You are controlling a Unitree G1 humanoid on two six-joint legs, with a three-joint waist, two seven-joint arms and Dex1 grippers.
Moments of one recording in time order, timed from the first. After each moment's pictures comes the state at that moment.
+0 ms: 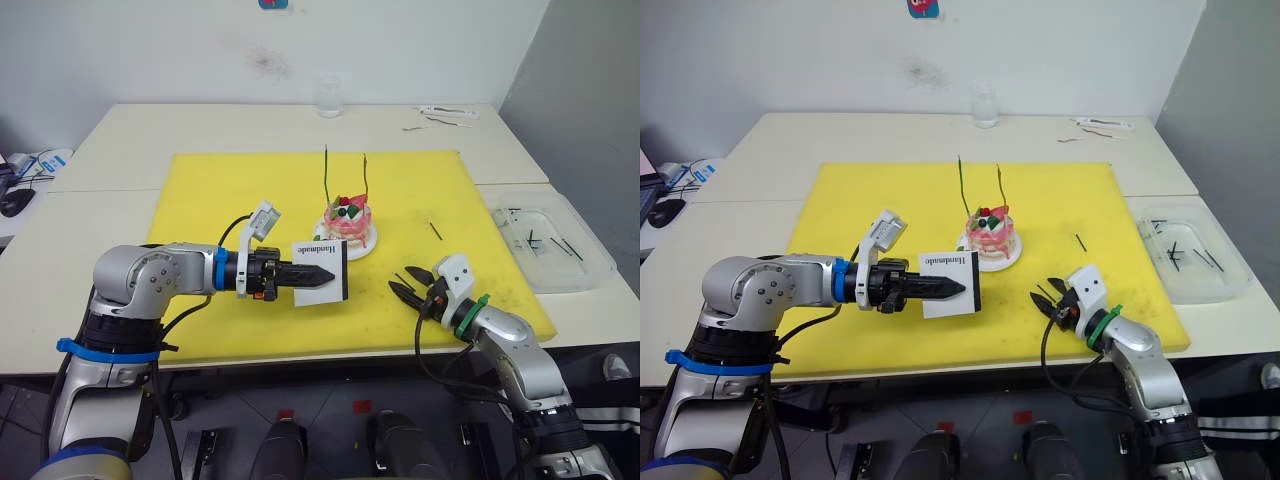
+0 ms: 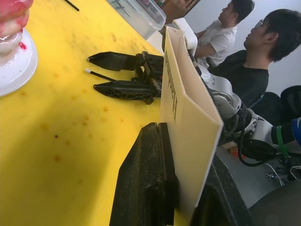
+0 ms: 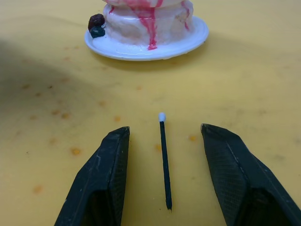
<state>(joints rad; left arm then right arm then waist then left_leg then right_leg) -0.64 0.65 -0.01 -0.04 -0.86 1.26 -1.02 -0.18 -0.35 0.07 -0.08 0.21 0.32 0.61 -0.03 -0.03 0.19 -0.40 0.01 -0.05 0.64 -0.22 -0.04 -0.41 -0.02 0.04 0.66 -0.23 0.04</state>
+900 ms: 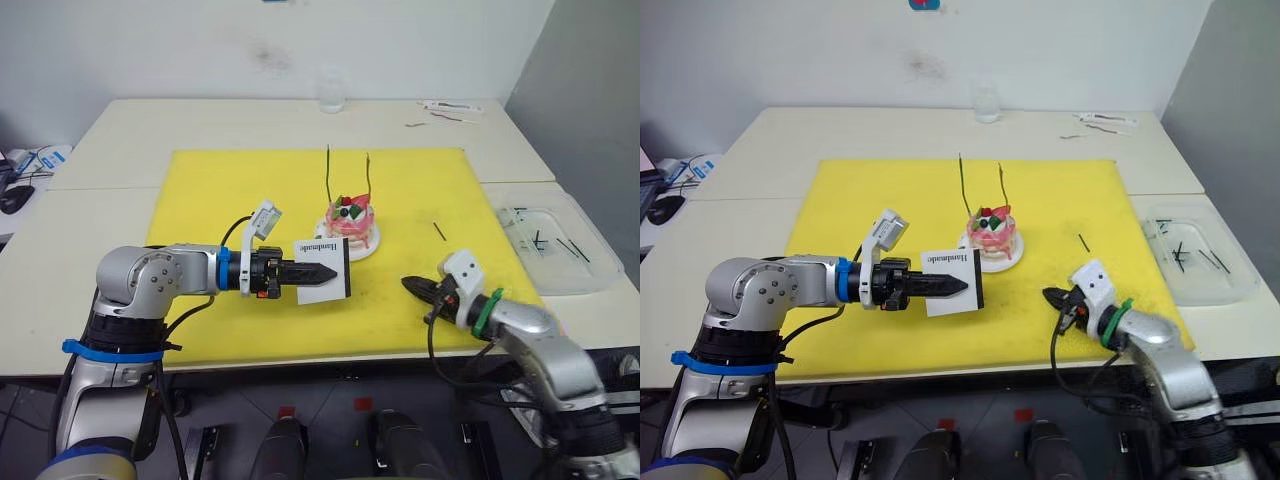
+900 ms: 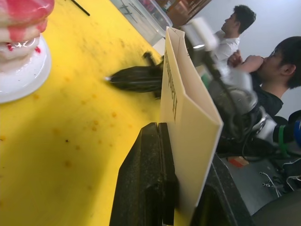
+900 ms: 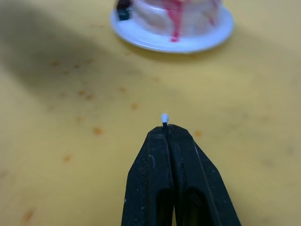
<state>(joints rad) -0.64 0.61 0.01 -0.03 -0.88 1.28 -0.96 -0.26 -0.66 0.09 -0.39 0.27 0.58 0.75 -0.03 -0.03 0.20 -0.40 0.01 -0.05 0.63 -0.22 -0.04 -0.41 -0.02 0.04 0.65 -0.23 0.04</state>
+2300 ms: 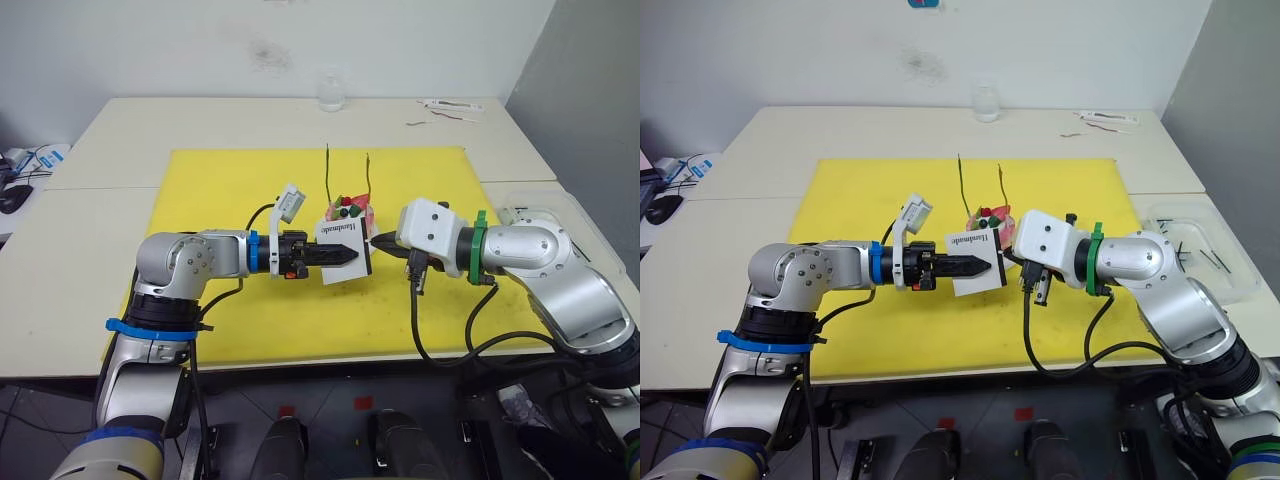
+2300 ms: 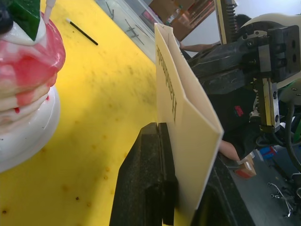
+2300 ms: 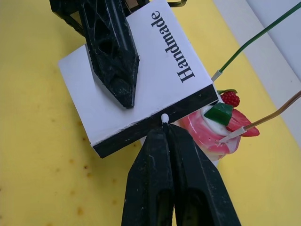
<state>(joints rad) -0.75 0.48 -0.01 0.09 -0.80 1.23 -0.91 -0.64 -0.72 0.30 -0.48 0.13 0.66 0.85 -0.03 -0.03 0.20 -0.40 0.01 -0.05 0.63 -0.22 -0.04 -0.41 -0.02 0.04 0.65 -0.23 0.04</state>
